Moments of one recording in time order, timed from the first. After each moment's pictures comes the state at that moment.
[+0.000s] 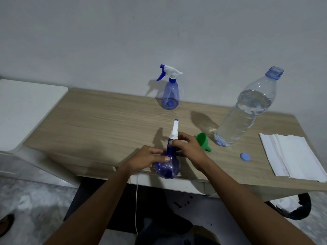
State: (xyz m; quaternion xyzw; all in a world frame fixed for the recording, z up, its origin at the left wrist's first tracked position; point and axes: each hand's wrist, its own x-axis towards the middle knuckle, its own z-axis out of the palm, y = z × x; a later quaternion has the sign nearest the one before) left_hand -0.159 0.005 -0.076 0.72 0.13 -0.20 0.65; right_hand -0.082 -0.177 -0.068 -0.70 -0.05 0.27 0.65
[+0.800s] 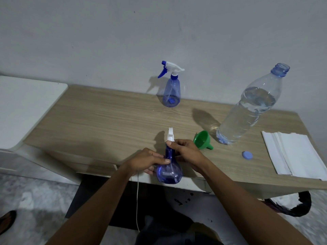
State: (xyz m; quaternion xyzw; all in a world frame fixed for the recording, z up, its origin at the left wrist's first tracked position) left_hand -0.166 0.008 -0.078 0.69 0.17 -0.28 0.64; right_hand -0.090 -0.170 -0.086 -0.69 -0.03 0.35 0.63
